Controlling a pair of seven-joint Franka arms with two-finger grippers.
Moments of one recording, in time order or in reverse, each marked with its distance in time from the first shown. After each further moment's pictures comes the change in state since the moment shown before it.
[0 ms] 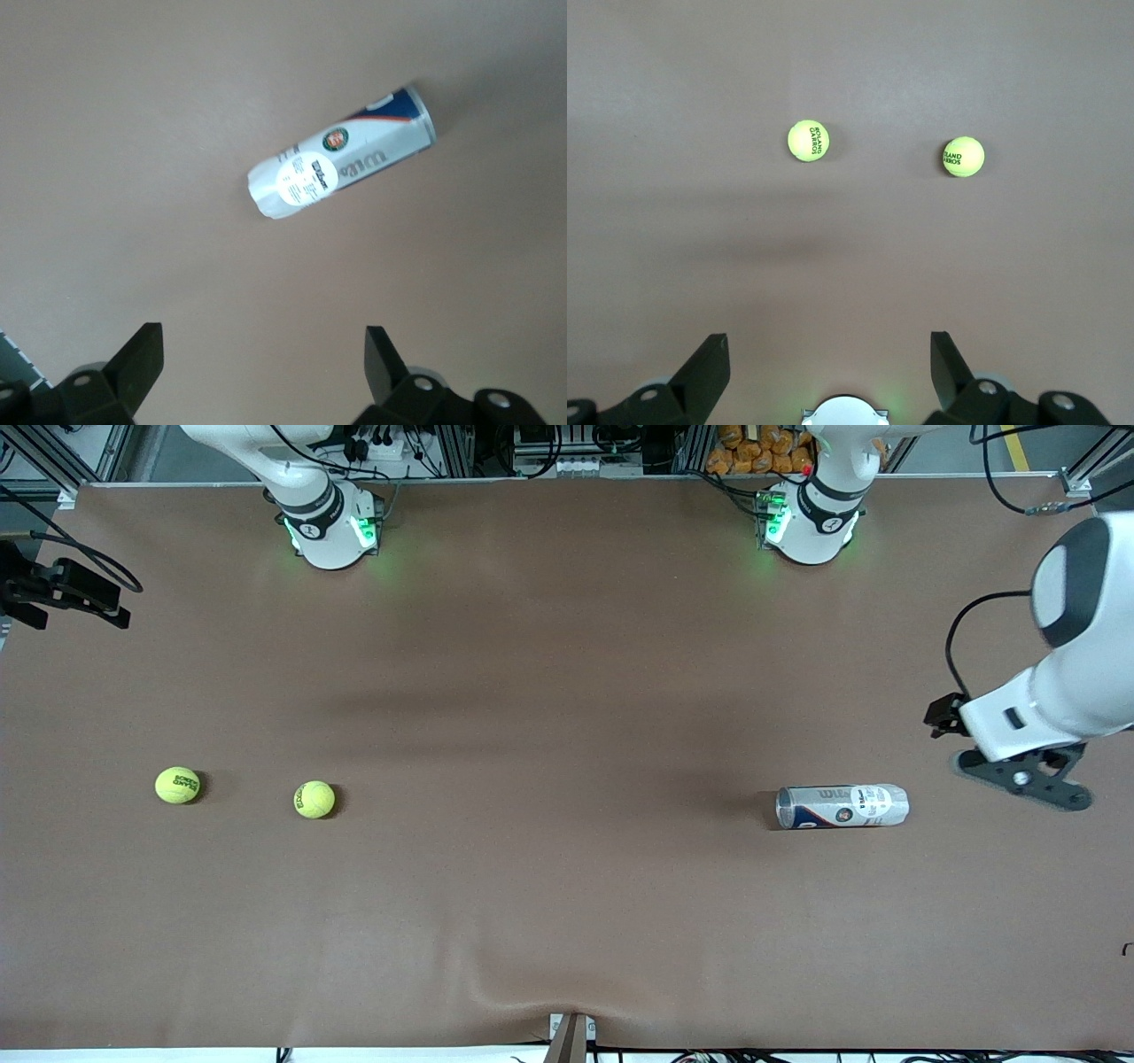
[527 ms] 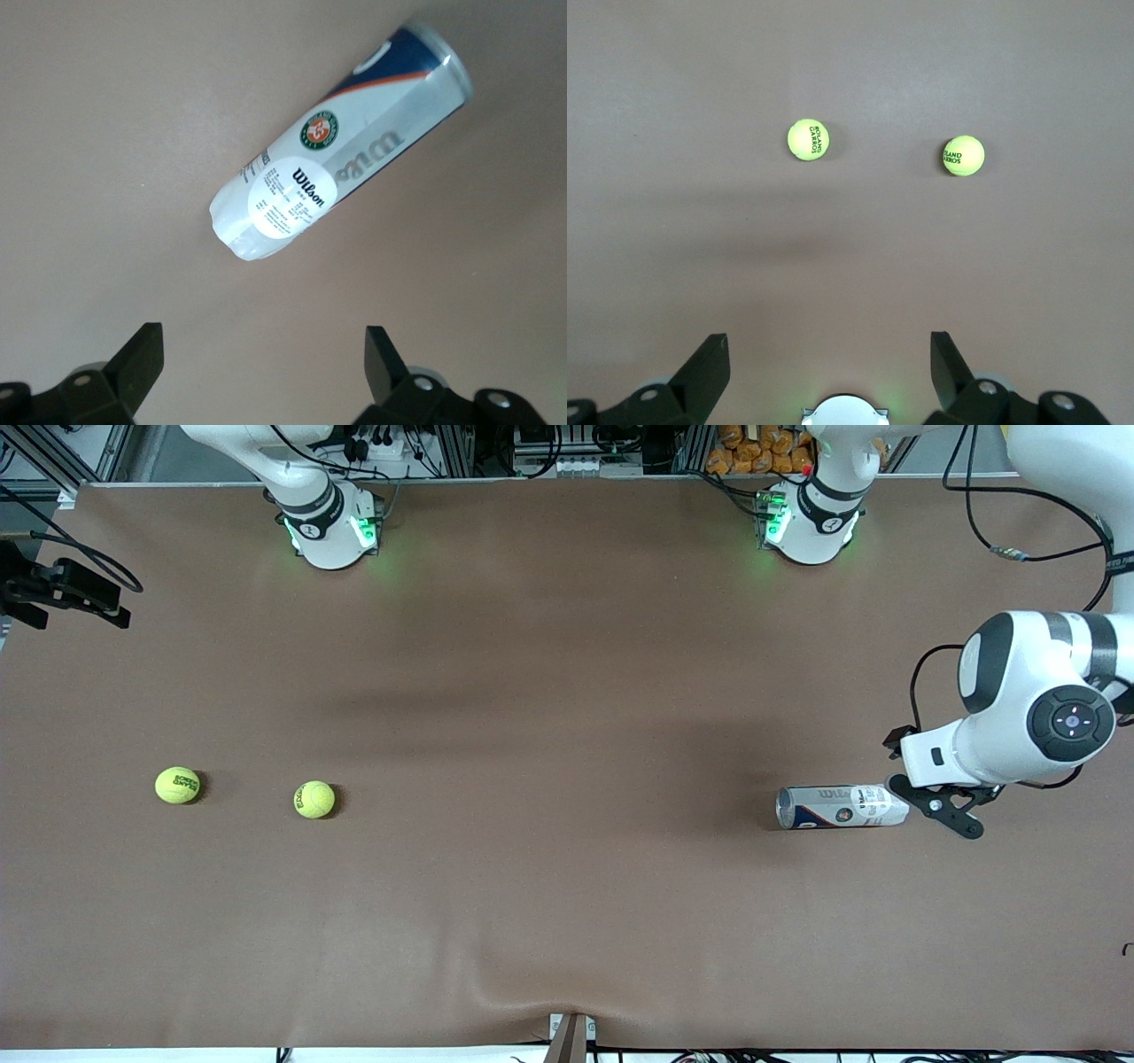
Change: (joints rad) left arm 0.048 0.082 0.007 -0.201 0.014 0.274 0.239; right arm 0.000 0.000 0.000 -0.001 0.000 -0.002 0.000
